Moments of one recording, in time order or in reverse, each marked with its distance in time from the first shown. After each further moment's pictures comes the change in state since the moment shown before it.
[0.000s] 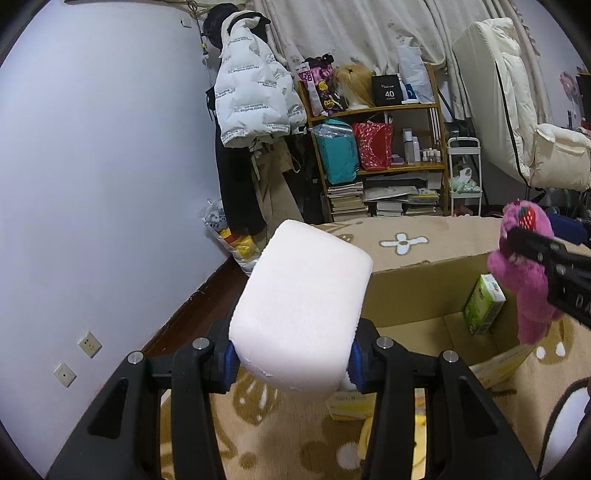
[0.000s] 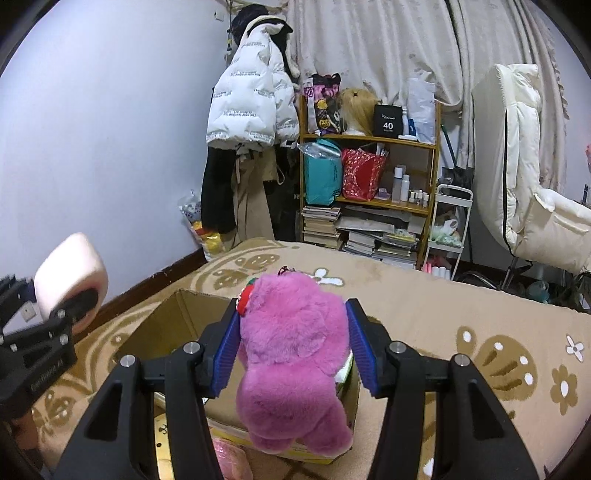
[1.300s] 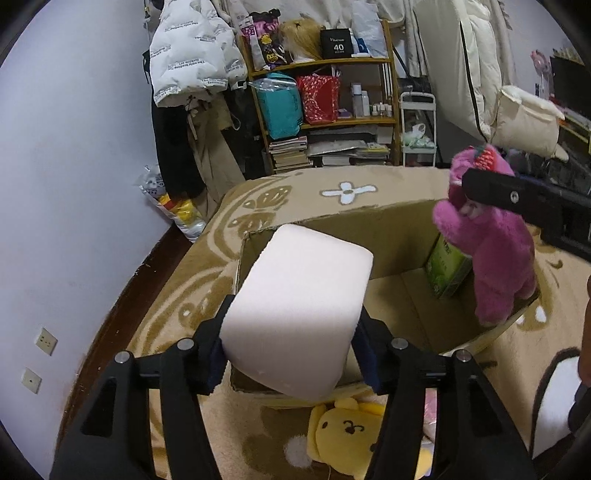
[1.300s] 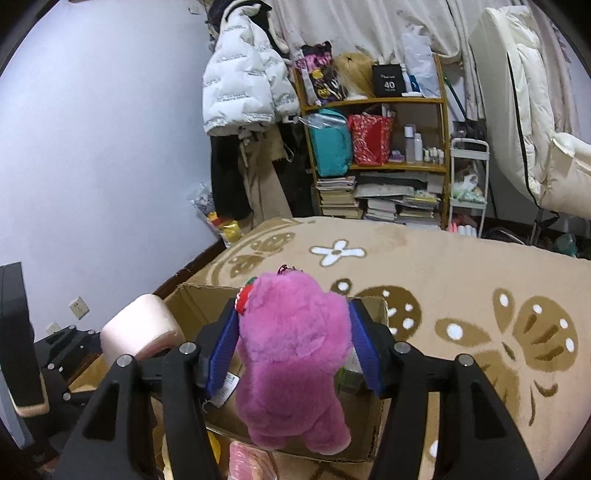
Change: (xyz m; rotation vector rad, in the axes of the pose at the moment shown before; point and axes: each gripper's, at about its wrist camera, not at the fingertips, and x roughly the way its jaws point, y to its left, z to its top) left arm 0.056 -0.041 -0.022 0.068 0.173 -0.209; right arm 0.040 -0.022 -0.012 0.134 0.094 0.117
